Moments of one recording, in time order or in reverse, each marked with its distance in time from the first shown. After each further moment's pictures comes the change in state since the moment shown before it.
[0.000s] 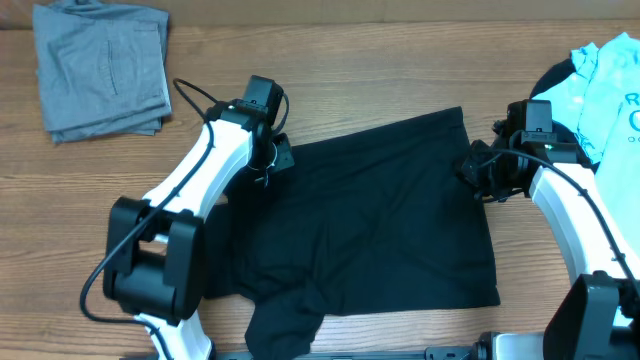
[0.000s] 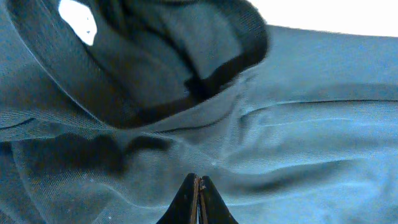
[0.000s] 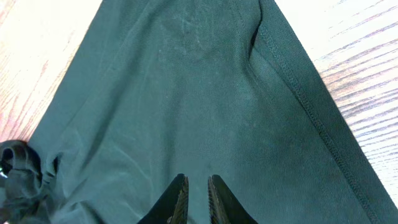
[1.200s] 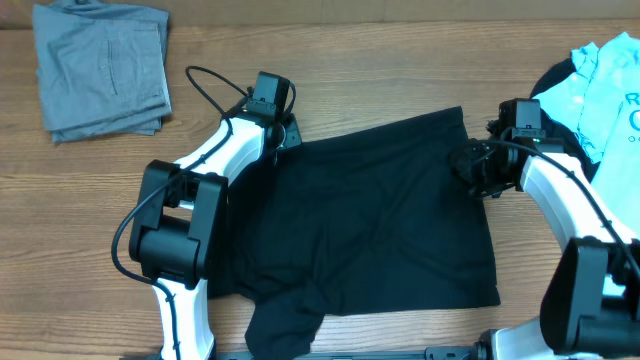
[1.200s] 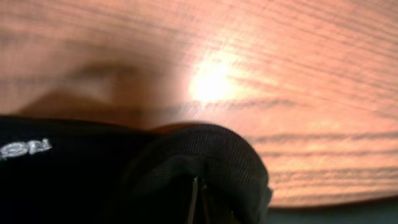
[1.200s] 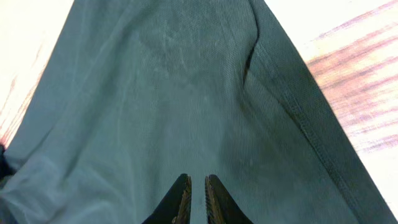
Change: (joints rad) left arm 0.010 0.199 0.014 0.489 -0.105 0.068; right arm 0.000 0.124 0.000 0.103 0.013 0.005
